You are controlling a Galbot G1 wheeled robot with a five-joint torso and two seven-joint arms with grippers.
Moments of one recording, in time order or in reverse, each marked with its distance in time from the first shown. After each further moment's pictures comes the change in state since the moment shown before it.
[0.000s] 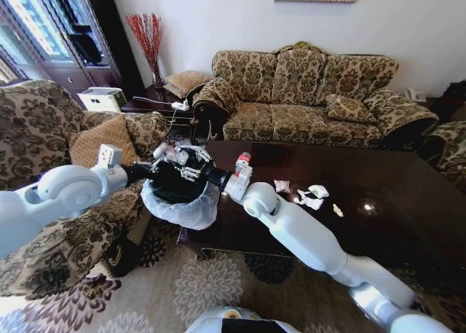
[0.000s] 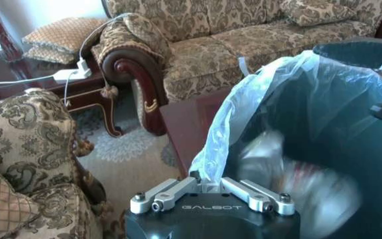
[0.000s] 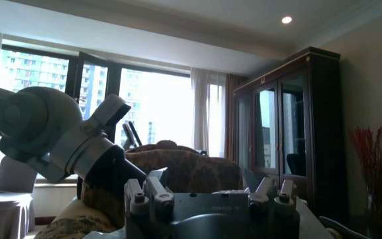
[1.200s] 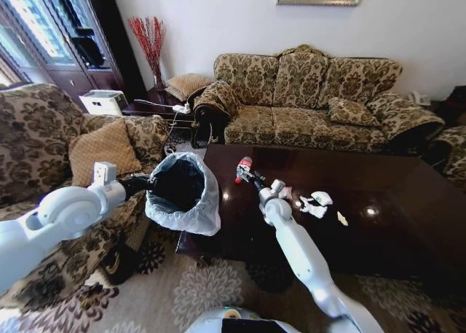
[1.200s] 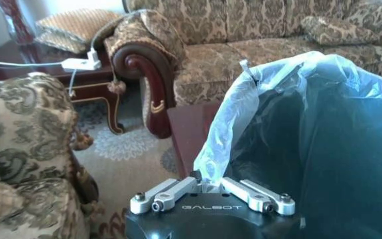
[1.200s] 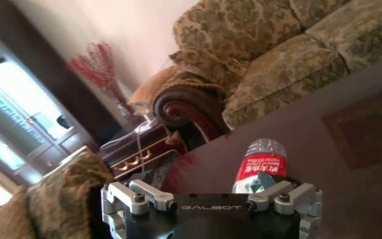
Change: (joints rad) left arm 0.026 -0.217 0.016 -0.046 0.084 0.008 -0.022; right arm -0.192 0.278 0.502 -0.569 0.163 -0.129 0.307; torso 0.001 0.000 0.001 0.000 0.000
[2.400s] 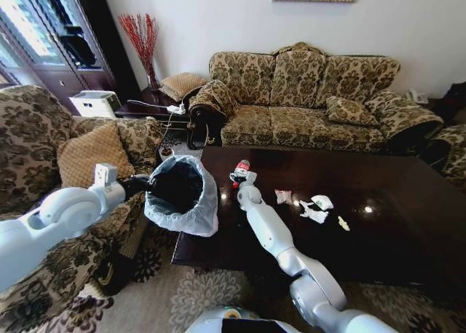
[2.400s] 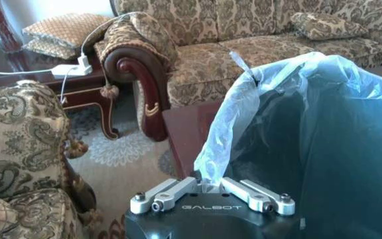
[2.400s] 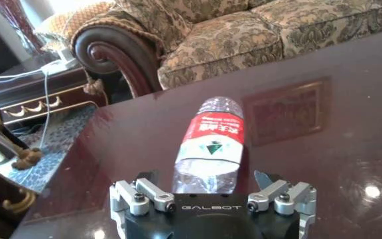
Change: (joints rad) left arm -0.006 0.012 0.023 0.033 0.061 -0.018 0.063; right arm 0.176 0.145 -0.089 -0.305 -0.189 -0.080 0.327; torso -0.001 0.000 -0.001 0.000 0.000
